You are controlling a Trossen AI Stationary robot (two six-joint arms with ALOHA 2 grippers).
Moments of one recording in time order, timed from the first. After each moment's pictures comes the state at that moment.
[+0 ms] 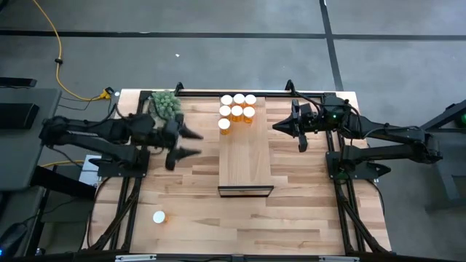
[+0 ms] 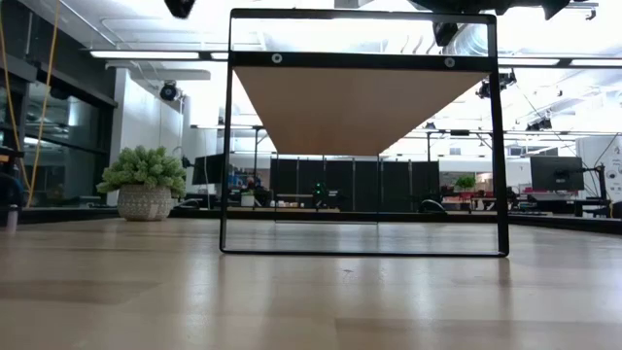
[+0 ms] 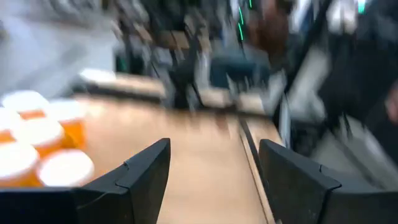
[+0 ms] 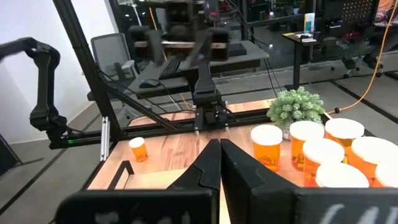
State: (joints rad) left arm 0.06 0.84 0.80 -0.13 -0.02 -0.18; right arm -0.28 0.86 0.74 0.04 -0.35 0.11
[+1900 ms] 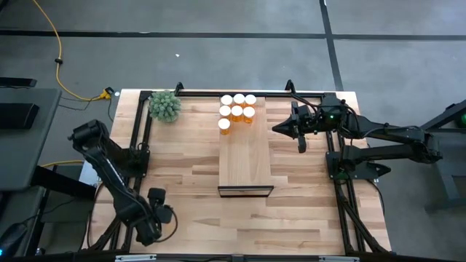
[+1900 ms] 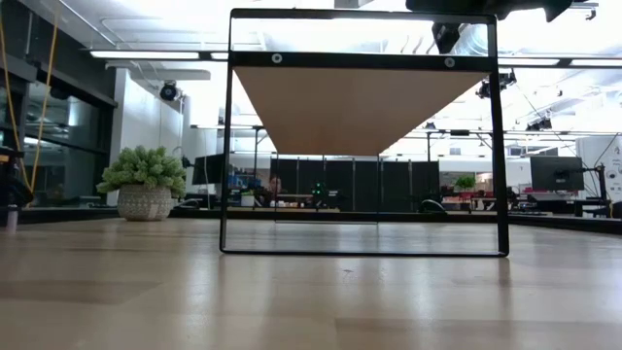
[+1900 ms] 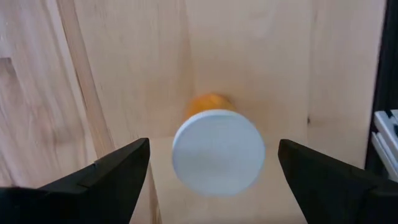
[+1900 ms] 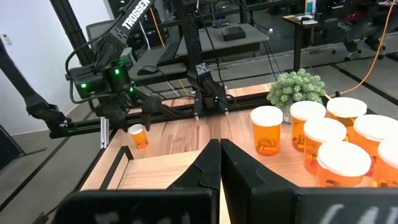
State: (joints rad) left arm -0.89 1.56 0.99 -0.92 -0.06 -0.89; right arm -0.28 0.87 0.74 -0.02 -0.35 0.11
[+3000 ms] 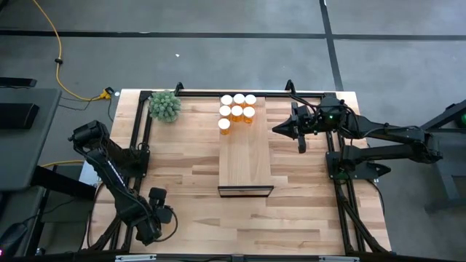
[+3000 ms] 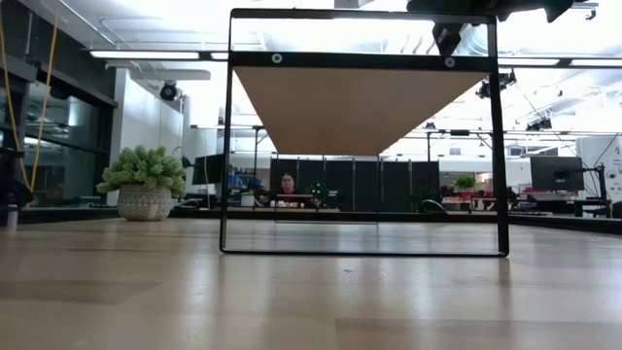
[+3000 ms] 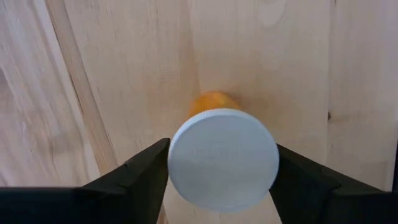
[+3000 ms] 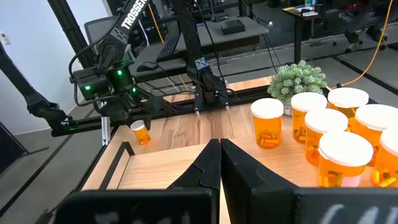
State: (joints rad) left arm -0.89 1.57 0.94 -0.87 -0.07 -0.84; right arm -0.28 0.87 0.74 -0.04 -0.35 0.13
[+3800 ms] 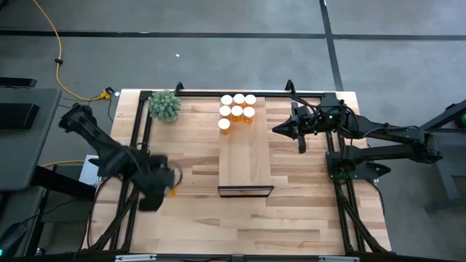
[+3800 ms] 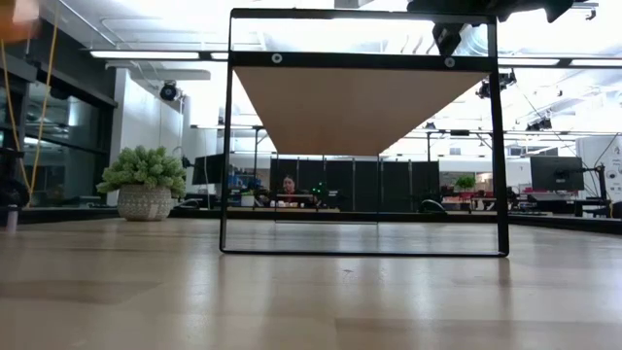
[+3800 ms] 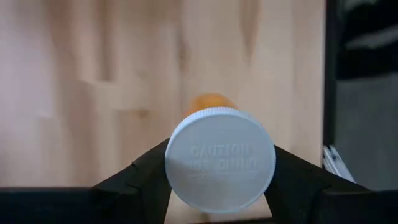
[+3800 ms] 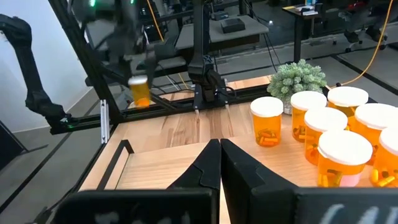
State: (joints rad) left arm -0.58 1.24 1.22 -1.25 -0.09 -0.66; right arm -0.28 0.87 0.74 -0.05 -0.35 0.12
